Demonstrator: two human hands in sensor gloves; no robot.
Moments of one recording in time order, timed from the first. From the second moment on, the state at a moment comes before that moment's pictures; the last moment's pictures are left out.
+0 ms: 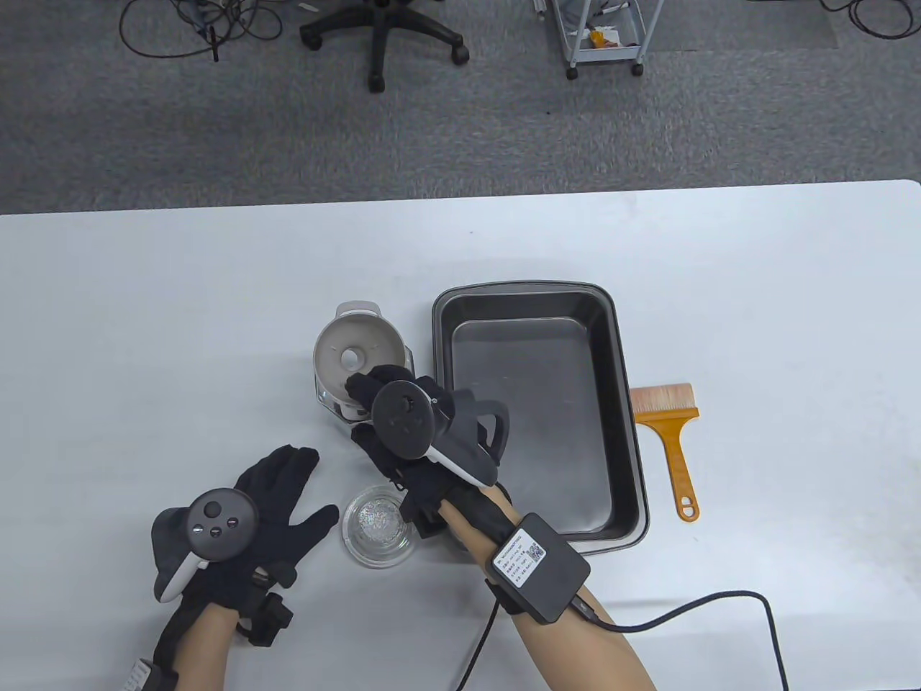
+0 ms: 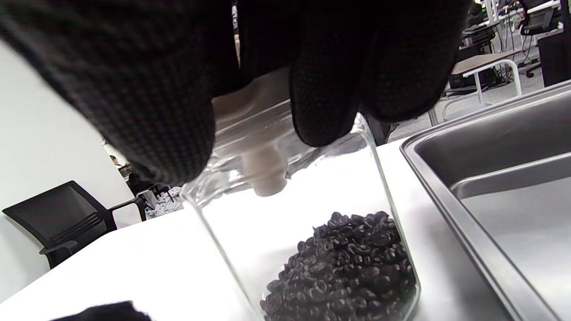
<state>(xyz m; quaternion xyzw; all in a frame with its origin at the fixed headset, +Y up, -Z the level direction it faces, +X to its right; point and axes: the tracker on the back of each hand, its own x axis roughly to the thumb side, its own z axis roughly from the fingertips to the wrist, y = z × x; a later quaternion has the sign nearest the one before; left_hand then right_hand) -0.270 -0.739 -0.085 -0.11 -0.03 0.28 0.95 -0.042 -0.629 -0.180 0.14 0.00 0.97 0.19</state>
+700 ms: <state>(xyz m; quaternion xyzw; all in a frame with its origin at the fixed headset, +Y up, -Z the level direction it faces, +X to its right) -0.271 -0.739 -0.084 -0.11 -0.03 0.27 0.96 -0.027 -0.591 -0.172 0.14 -0.13 0.95 0.25</state>
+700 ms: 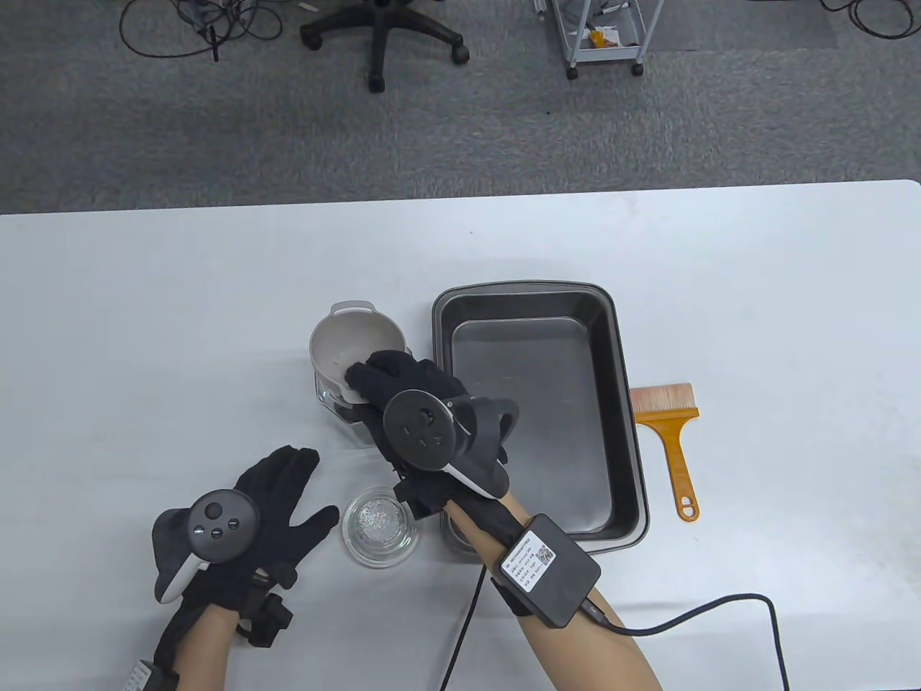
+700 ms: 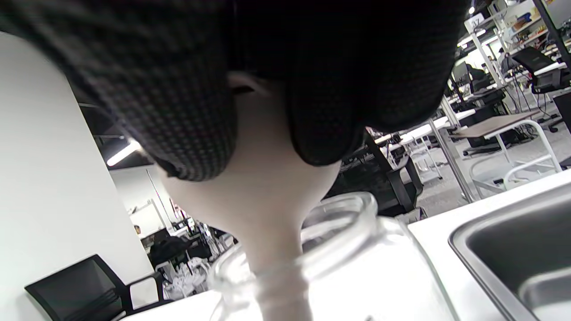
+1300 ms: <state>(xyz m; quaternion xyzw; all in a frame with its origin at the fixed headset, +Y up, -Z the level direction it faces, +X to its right) -0.271 -0.739 -0.083 -0.11 -0.03 0.27 0.96 0.051 -0.554 -0.150 0.09 -0.17 0.94 0.29</state>
